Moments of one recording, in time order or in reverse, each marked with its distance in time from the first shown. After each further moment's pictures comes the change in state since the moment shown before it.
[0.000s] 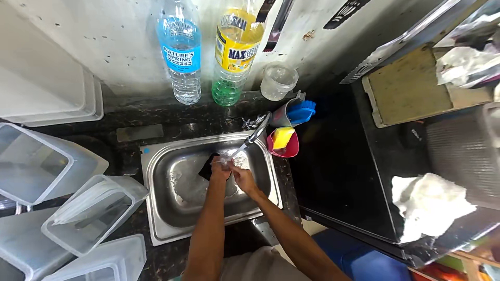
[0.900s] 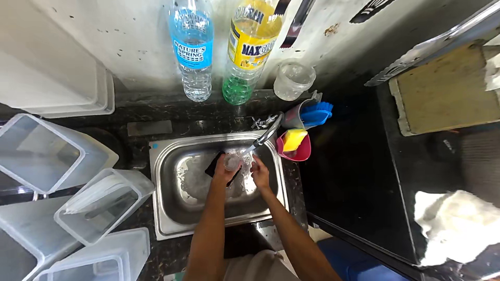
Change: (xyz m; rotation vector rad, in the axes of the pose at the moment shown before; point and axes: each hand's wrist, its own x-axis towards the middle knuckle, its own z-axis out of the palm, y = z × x) left_hand -0.007 0.018 -0.010 0.043 -0.081 -0.061; right_hand 0.022 0.038 -0.012 0.215 0.195 0.314
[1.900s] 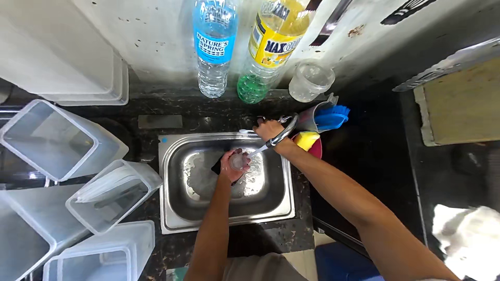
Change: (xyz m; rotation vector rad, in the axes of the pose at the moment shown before) left_hand 0.004 0.004 -0.017 -0.090 -0.451 -0.033; right_hand 0.088 -0.176 -0.048 -1.332 -0.321 -0.563
